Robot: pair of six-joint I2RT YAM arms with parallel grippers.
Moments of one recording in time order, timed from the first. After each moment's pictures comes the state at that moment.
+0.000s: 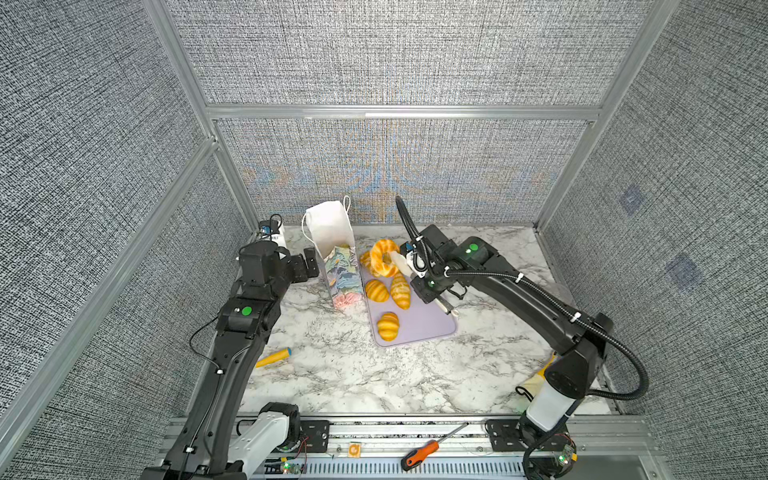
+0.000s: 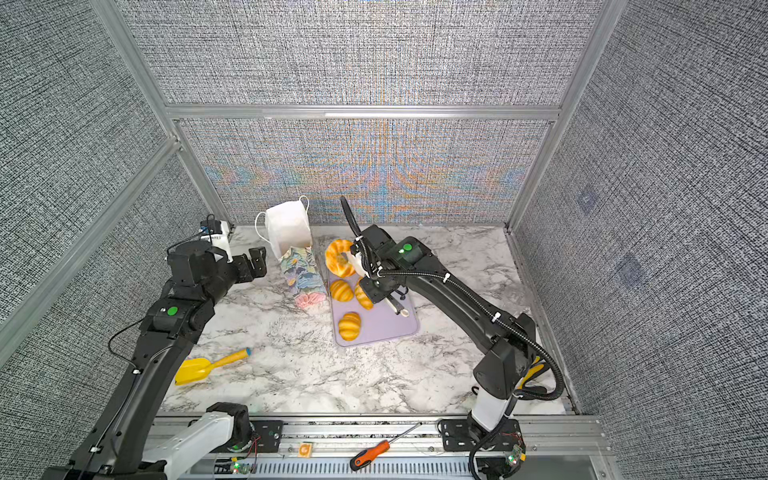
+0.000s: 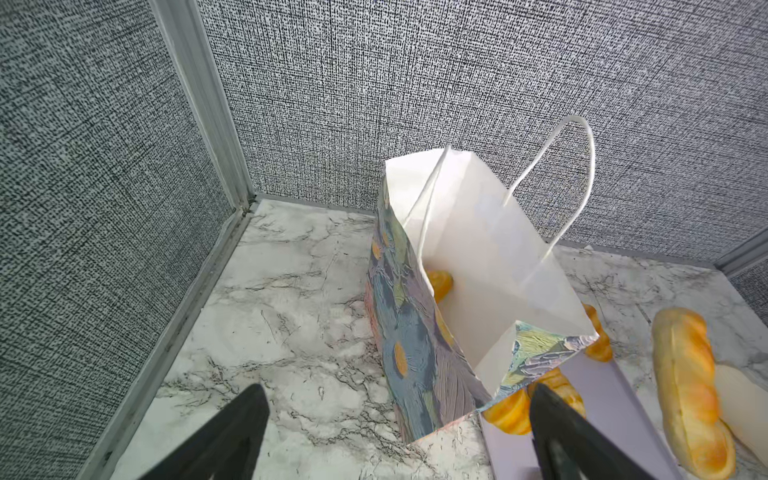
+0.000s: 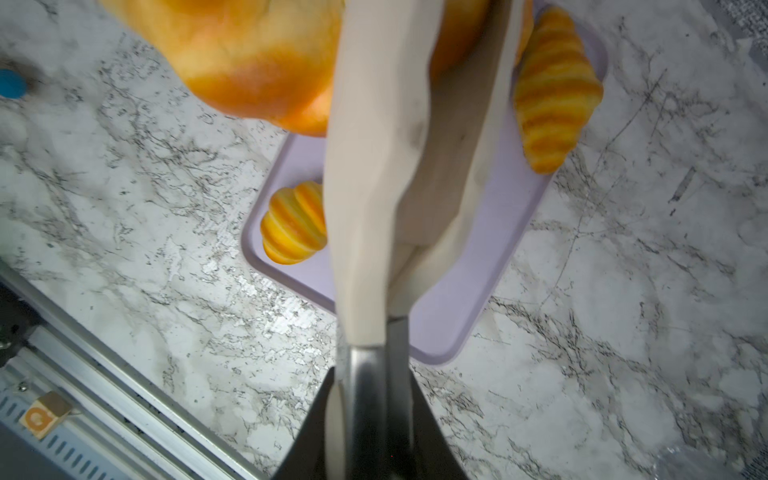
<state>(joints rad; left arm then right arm) -0.16 1.01 1.12 -0.51 -0.08 -0.21 0.77 1.74 1.82 -1.20 0.07 0.03</state>
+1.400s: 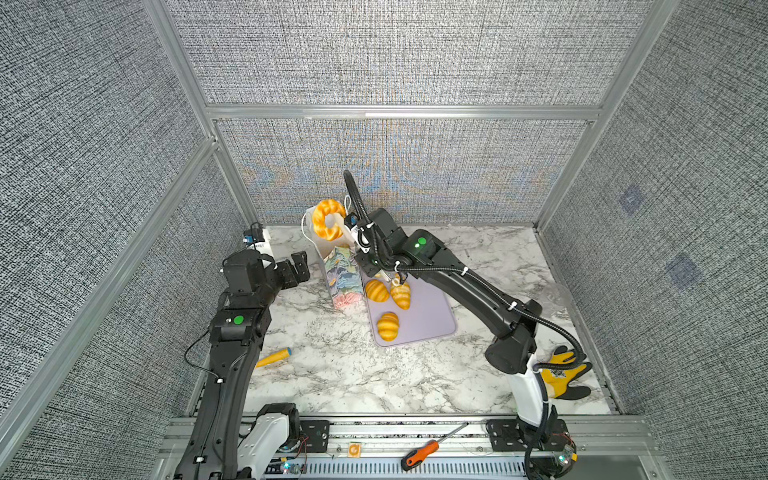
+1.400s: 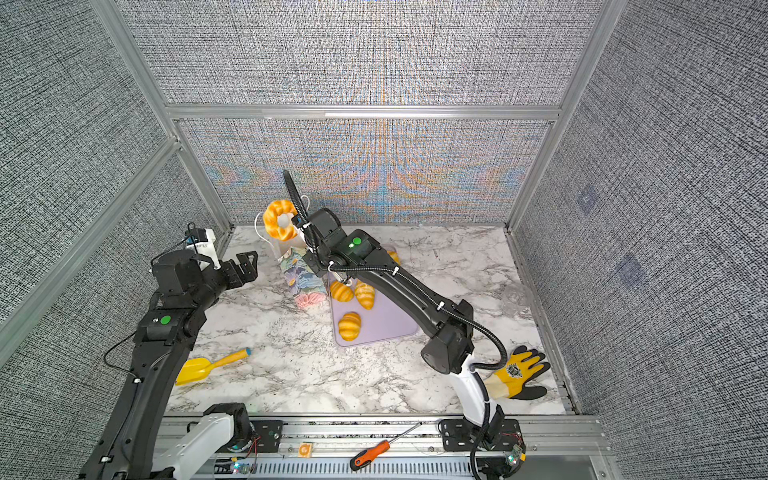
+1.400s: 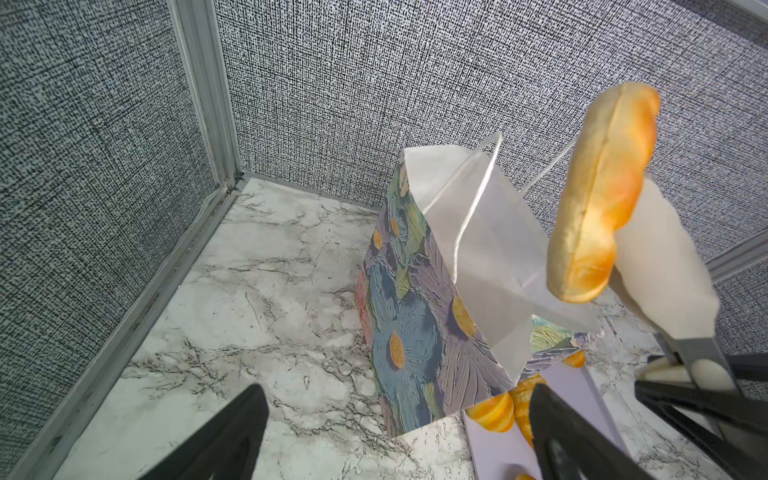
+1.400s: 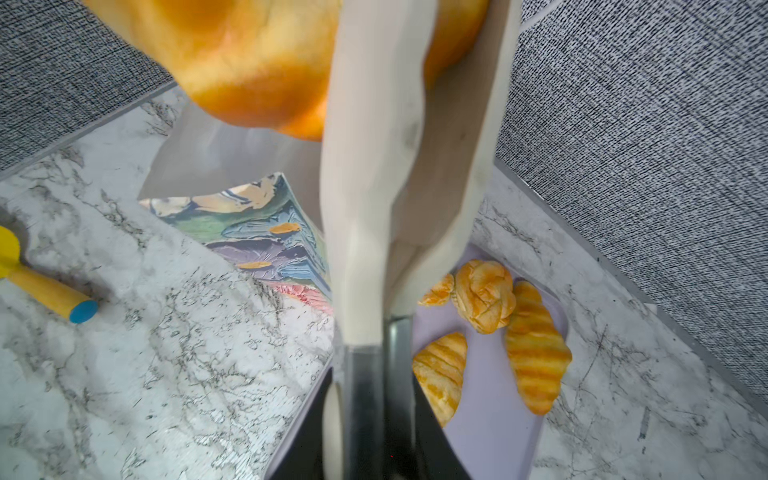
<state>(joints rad) -0.01 0.95 1.03 -0.46 0.12 -0.27 0.91 2.14 2.38 -0.98 0.26 -0.03</state>
